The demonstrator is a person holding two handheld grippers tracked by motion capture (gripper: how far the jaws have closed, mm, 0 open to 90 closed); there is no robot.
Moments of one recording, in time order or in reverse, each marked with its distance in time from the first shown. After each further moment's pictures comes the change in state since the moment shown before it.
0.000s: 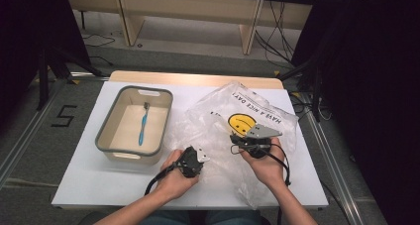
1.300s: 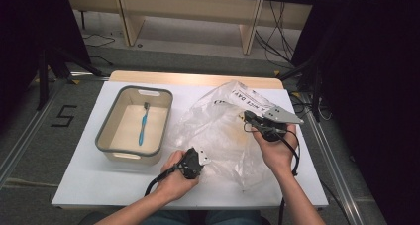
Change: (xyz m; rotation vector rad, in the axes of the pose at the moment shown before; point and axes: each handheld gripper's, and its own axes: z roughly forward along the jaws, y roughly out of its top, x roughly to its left) left arm -0.004 0.000 0.001 -0.003 0.025 0.047; right arm -0.028 0.037 -0.028 -0.177 -0.161 0.083
